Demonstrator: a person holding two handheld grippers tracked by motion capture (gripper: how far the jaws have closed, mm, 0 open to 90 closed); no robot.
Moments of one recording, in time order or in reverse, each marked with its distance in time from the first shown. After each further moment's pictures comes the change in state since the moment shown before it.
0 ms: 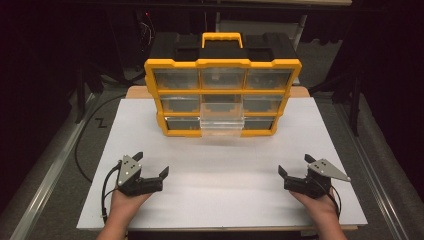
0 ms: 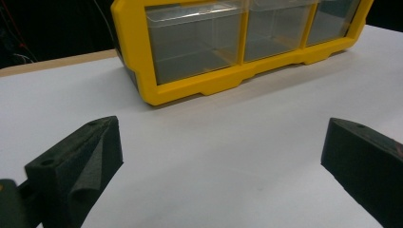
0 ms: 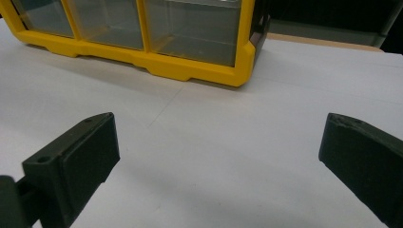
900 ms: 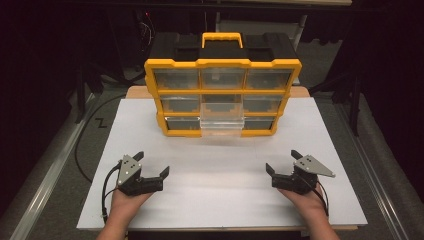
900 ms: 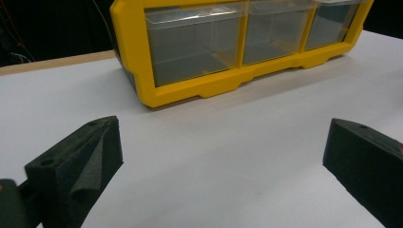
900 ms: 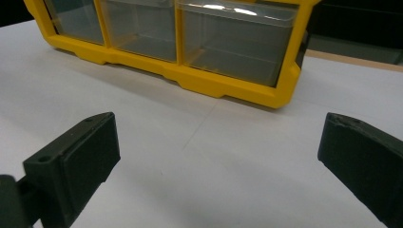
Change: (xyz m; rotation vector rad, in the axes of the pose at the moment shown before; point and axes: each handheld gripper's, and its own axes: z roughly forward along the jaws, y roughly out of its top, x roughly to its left) left arm 0.001 0.000 0.001 -0.014 0.017 -0.005; right arm 0.026 0.010 0.021 -0.026 0.062 -0.058
